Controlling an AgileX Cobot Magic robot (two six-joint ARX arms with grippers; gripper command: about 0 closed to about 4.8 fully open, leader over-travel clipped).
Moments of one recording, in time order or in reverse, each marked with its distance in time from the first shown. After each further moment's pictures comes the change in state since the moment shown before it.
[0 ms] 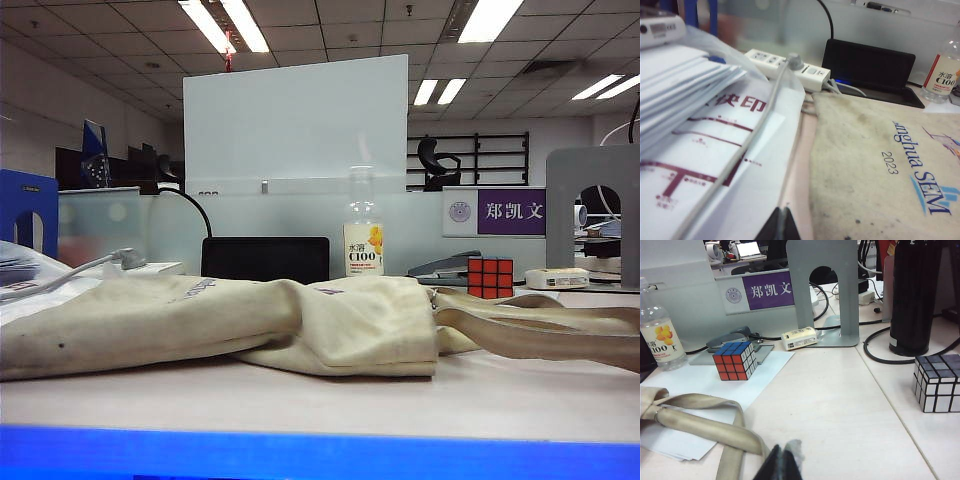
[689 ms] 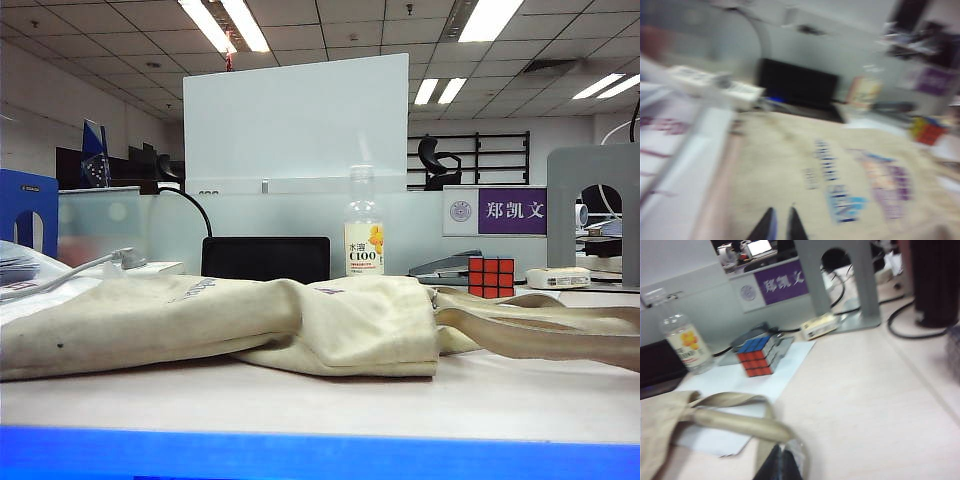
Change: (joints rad) left arm -0.012 0.017 0.017 0.111 0.231 -0.106; right arm 0.000 0.000 0.000 -0.026 -0.074 0.175
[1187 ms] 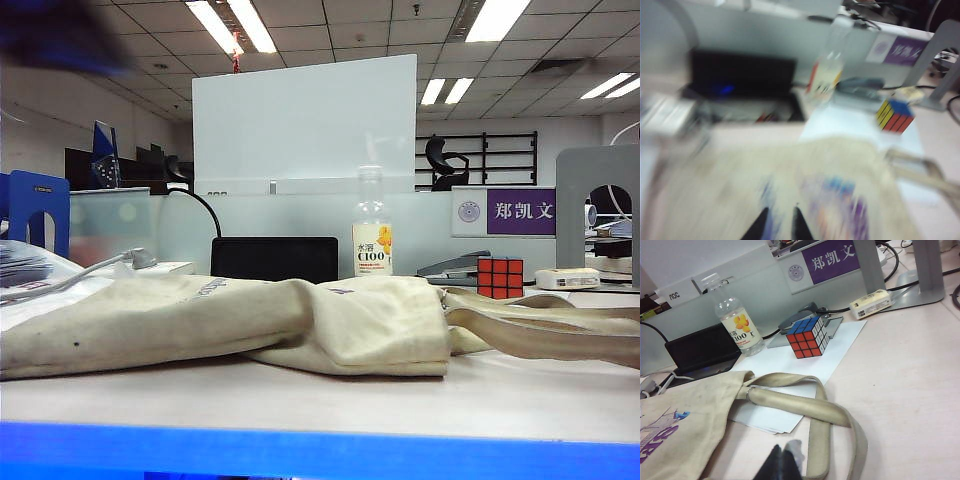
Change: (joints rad) left arm -0.265 1.086 0.812 0.012 -0.057 0.090; right arm 0.002 0.000 0.000 -0.010 -0.146 0.068
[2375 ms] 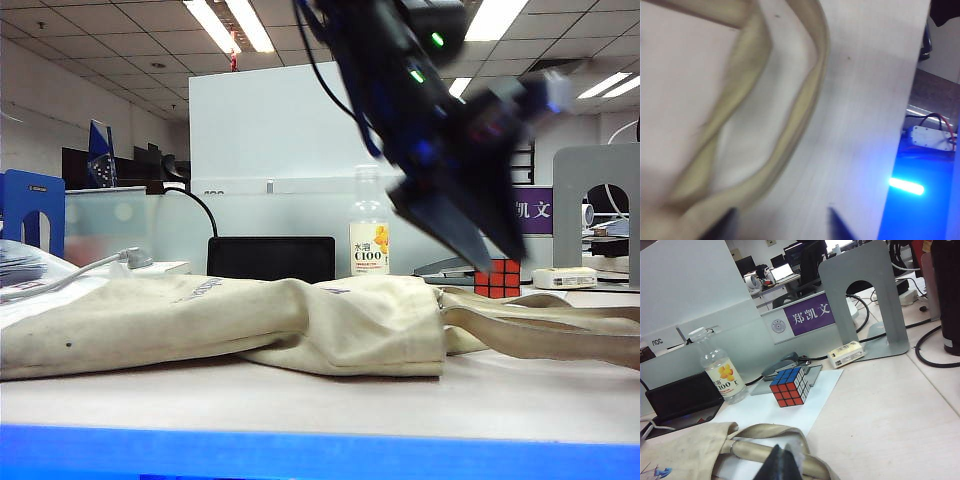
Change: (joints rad) left arm -0.601 1.086 1.146 -1.003 0.188 0.587; right arm 0.000 0.000 0.088 0.025 0.130 -0.006
